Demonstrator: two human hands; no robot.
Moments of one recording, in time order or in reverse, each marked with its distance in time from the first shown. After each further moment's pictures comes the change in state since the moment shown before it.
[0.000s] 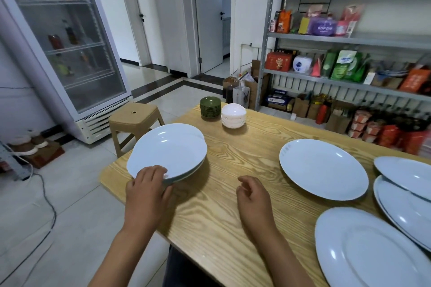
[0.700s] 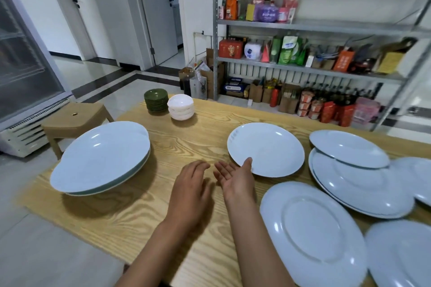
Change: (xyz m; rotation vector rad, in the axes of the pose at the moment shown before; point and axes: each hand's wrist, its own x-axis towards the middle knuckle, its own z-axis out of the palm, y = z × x) left_hand -0.006 0.168 0.076 -0.501 -0.157 0.305; right_hand 0.046 -0.013 -0.068 1.232 0.329 0.807
